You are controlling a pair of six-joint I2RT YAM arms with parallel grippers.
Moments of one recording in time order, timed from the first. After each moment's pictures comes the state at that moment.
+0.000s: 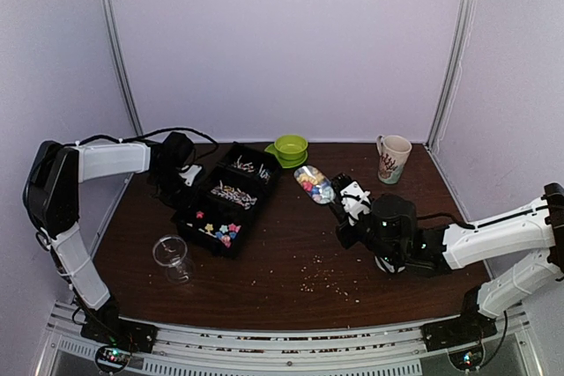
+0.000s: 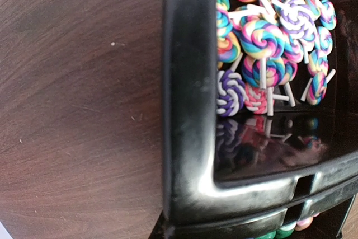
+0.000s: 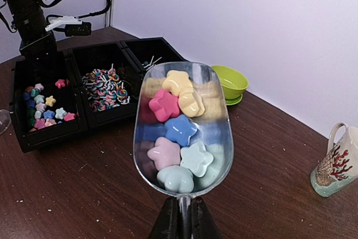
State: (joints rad) left arm -0.37 1.77 1.24 -0.73 0.05 -0.06; right arm 1.05 1.34 0.58 0.50 0.52 -0.06
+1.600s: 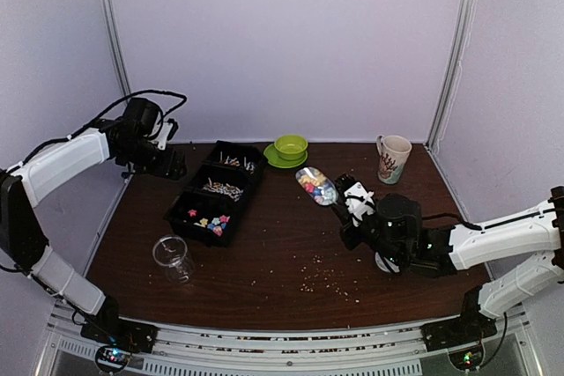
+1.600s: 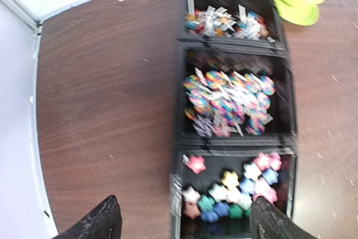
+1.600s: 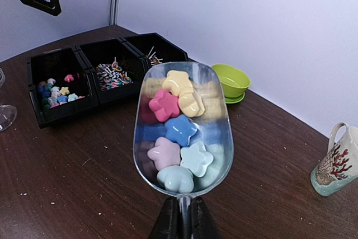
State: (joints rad) left arm -0.30 1.48 1.28 -0.72 -0.04 -0.06; right arm 1.05 1.29 0.56 0.46 0.50 -0.06
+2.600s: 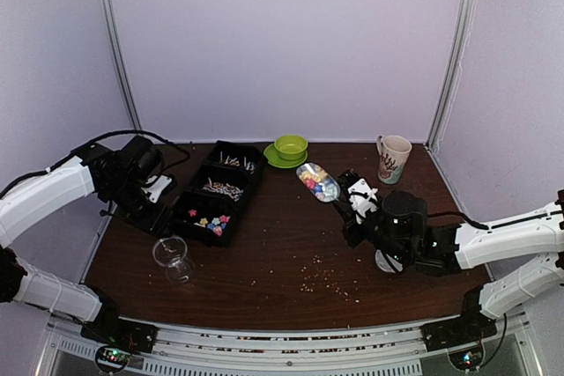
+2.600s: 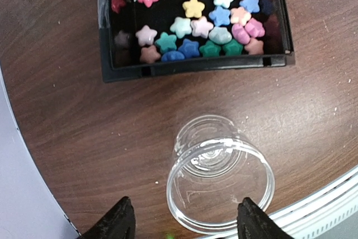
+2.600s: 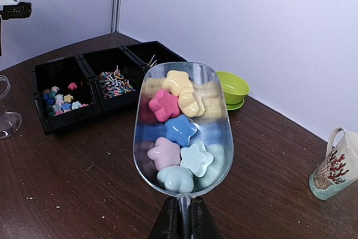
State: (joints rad) left arm -0.49 1.23 1.07 -1.12 -0.05 -0.13; right arm 1.05 1.25 0.57 0.43 0.49 -0.06
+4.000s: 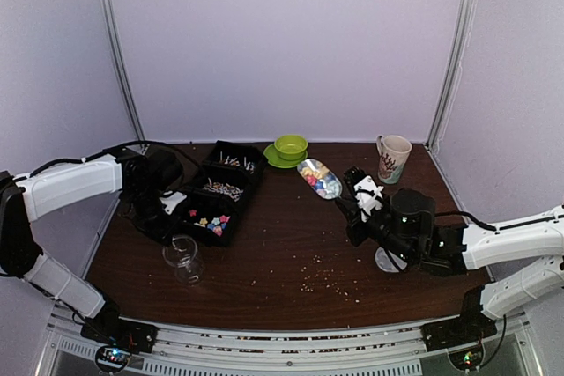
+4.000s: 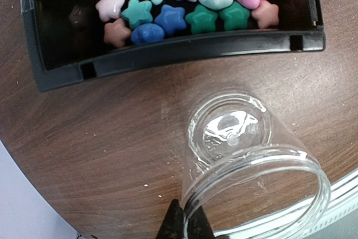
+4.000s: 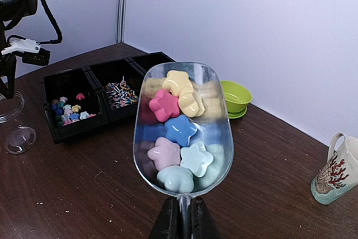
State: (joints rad) left arm -0.51 1.43 1.06 -1.12 -0.02 -0.11; right arm 1.05 1.19 0.55 0.43 0.46 -0.06
